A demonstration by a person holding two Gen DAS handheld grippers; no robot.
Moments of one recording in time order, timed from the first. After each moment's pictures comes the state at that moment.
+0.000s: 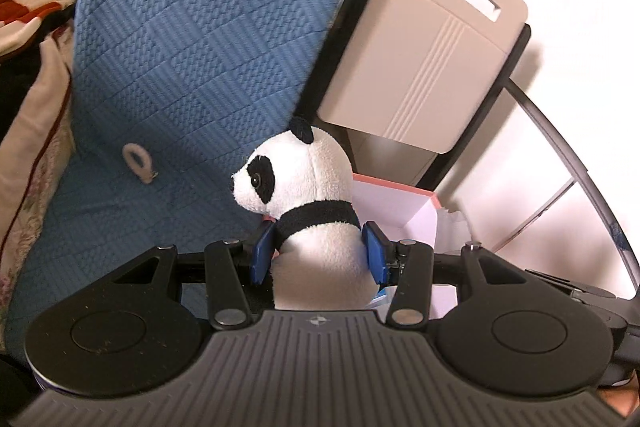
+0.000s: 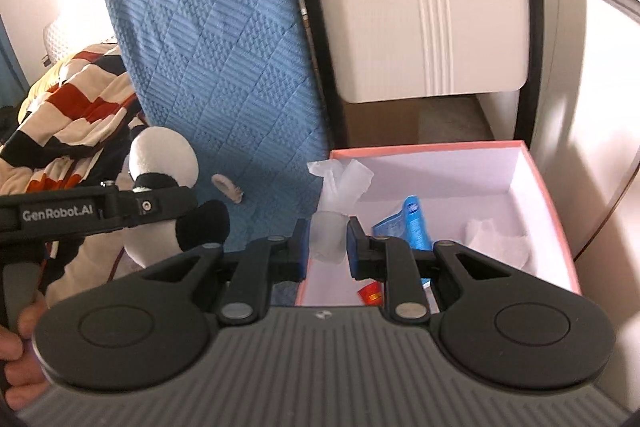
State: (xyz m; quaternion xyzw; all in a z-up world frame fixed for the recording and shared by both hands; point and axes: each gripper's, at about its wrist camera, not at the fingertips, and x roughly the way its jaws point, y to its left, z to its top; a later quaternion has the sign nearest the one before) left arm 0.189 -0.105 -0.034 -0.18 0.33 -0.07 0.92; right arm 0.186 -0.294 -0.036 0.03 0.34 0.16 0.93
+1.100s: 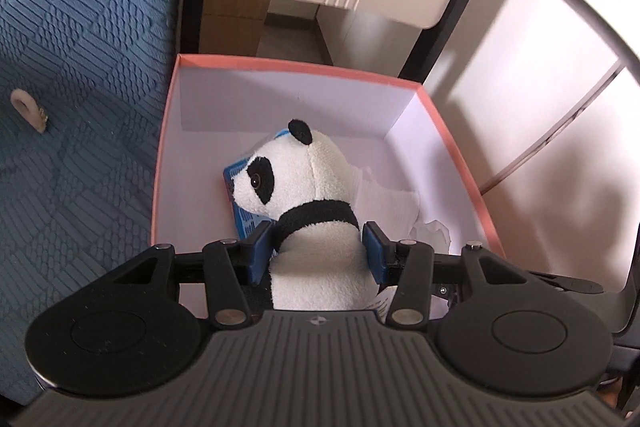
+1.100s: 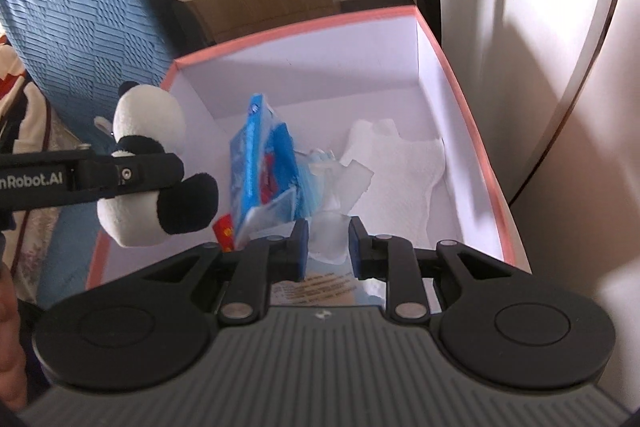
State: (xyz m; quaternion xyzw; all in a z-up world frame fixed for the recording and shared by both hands) left arm 0.291 -0.238 -0.132 -0.11 0.44 -0.11 0.88; right arm 0.256 -0.412 -0.160 0.06 0.45 0.10 0.89
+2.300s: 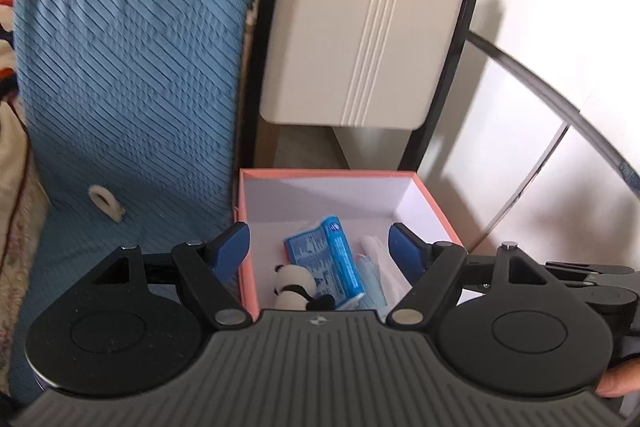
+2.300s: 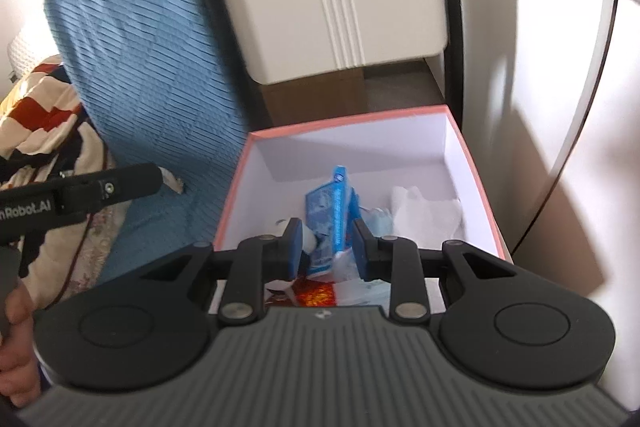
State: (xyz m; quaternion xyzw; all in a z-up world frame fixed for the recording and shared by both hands) left arm 0.201 -0.173 -0.025 -0.08 0.32 -0.09 0.94; right arm 0.197 -0.378 -0.058 0.06 0.37 0.11 0.92
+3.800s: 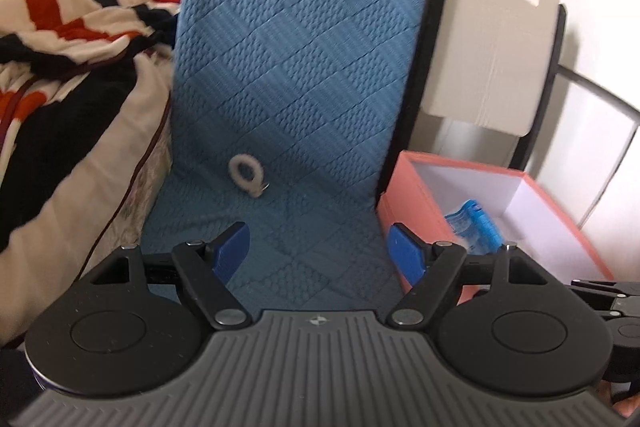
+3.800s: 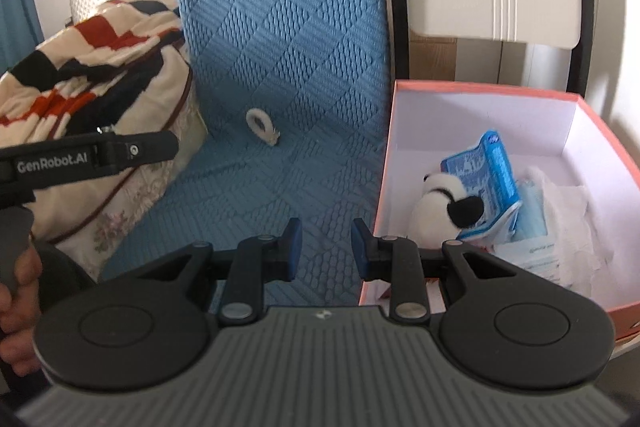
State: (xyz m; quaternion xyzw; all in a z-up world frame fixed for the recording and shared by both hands) left arm 0.114 -0.009 -0.130 -0.09 0.25 0.00 0.96; right arm 0.129 -0.220 -0.150 -0.01 0.31 0.19 0.93
